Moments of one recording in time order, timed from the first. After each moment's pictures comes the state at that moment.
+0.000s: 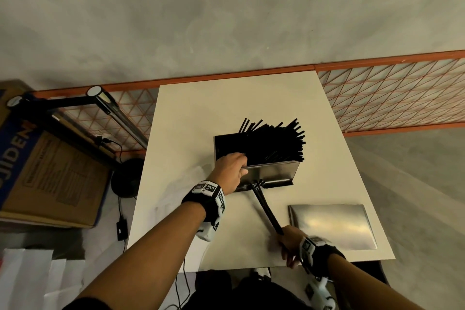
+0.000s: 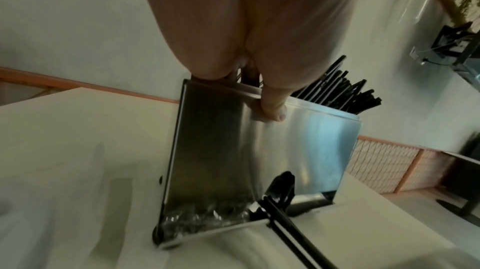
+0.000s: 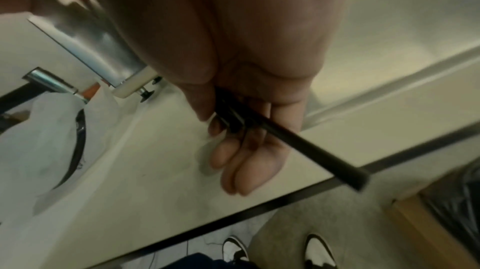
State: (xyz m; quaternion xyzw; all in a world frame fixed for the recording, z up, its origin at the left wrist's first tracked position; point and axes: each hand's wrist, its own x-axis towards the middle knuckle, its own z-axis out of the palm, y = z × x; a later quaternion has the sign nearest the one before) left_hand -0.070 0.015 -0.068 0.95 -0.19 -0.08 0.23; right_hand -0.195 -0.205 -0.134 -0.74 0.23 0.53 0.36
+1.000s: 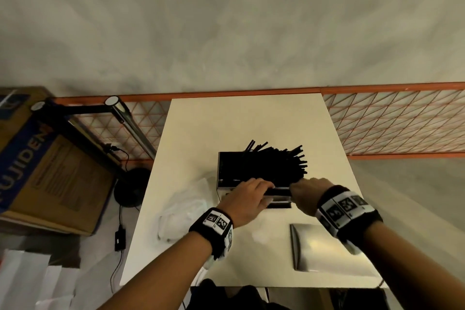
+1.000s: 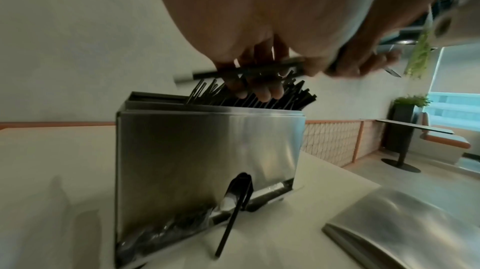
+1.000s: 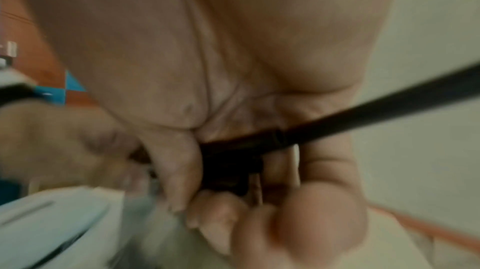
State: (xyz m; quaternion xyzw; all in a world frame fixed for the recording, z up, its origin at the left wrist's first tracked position) left_hand -0.123 -0.013 -0.033 0.93 -0.28 -0.05 0.24; right_hand -0.106 -0.206 0.061 -0.93 -0.20 0.29 -0.12
